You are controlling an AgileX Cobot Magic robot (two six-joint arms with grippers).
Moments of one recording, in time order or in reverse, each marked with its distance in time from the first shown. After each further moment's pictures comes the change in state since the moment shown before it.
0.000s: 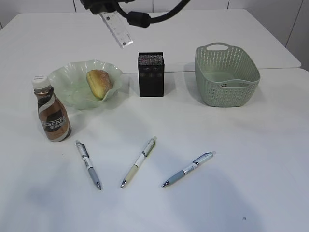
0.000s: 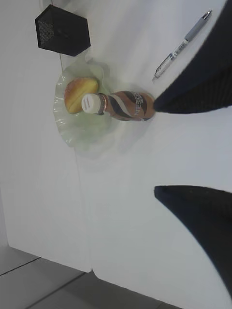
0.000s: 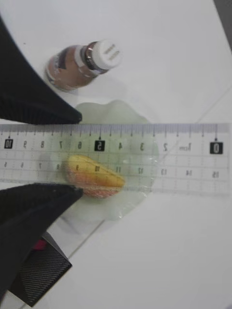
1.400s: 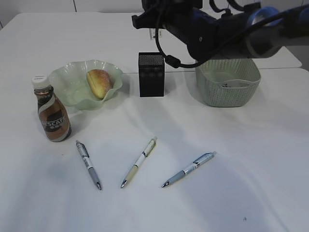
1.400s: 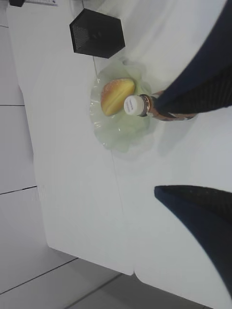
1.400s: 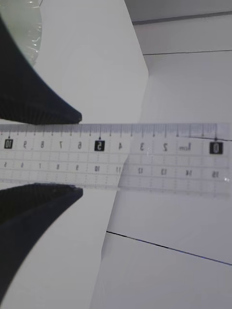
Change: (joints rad) left arm 0.000 0.100 0.000 0.029 -0.215 0.000; right arm -0.146 0.063 0.493 0.064 -1.186 0.026
